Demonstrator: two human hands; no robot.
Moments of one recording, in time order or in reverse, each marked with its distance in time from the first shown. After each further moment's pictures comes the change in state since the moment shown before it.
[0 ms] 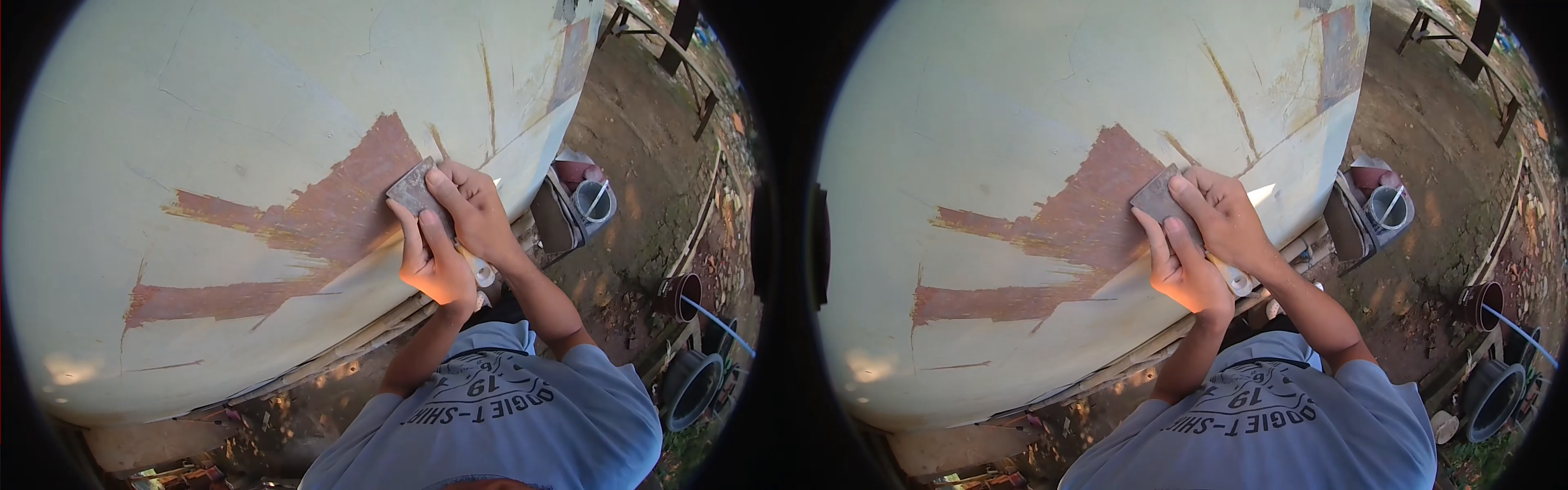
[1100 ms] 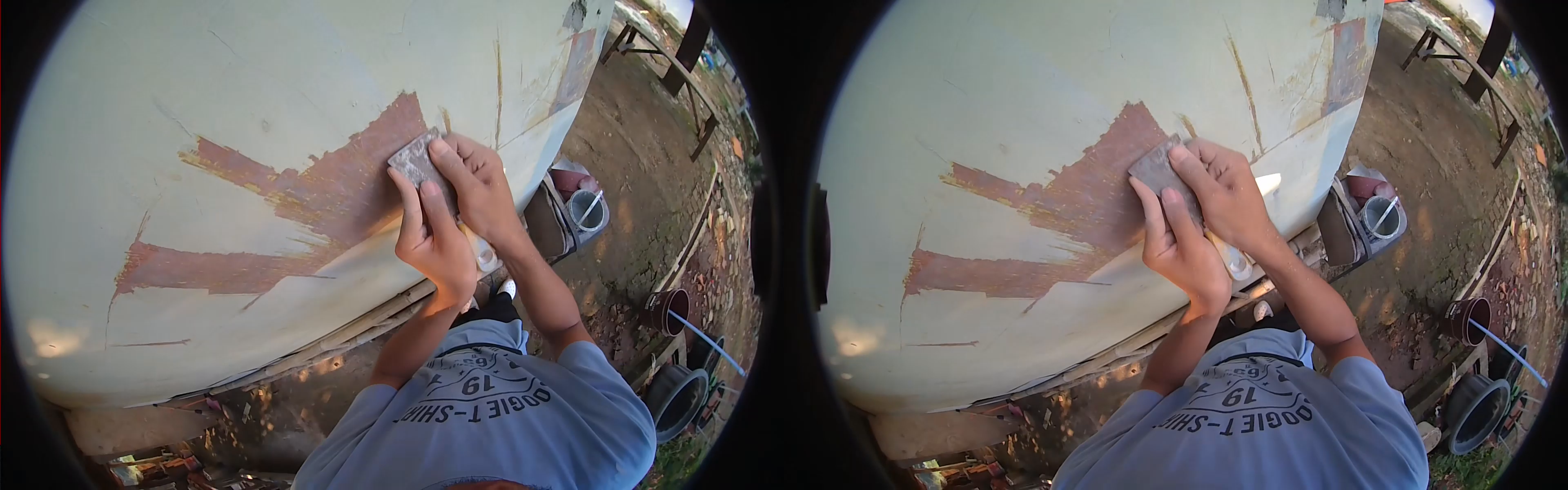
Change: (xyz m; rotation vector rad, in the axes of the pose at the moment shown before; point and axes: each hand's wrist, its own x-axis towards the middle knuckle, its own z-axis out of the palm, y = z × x) left_hand 0.009 0.018 0.009 -0.127 -0.006 0.069; right_hand 0.010 -0.021 0.005 -0.022 -0.014 -0.012
